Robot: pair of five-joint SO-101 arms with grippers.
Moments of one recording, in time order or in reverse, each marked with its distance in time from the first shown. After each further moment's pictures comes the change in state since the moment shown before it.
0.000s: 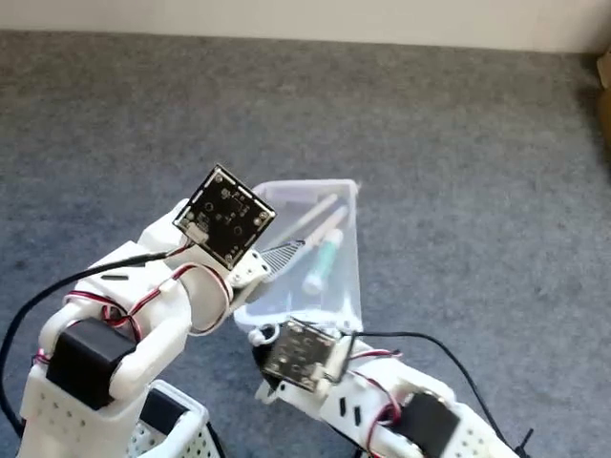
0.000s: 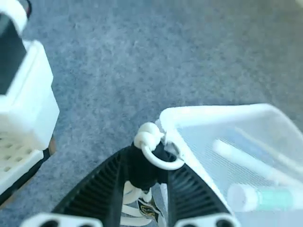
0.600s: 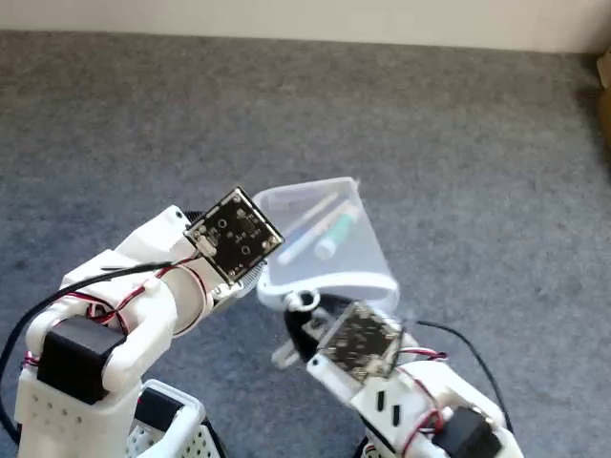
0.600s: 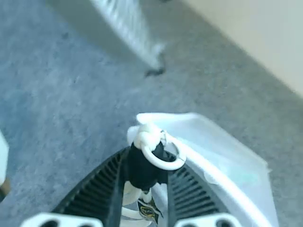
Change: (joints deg) left arm -6.0 0.0 -0.4 8.6 -16.9; right arm 13.7 -3.3 -11.0 5.3 0.0
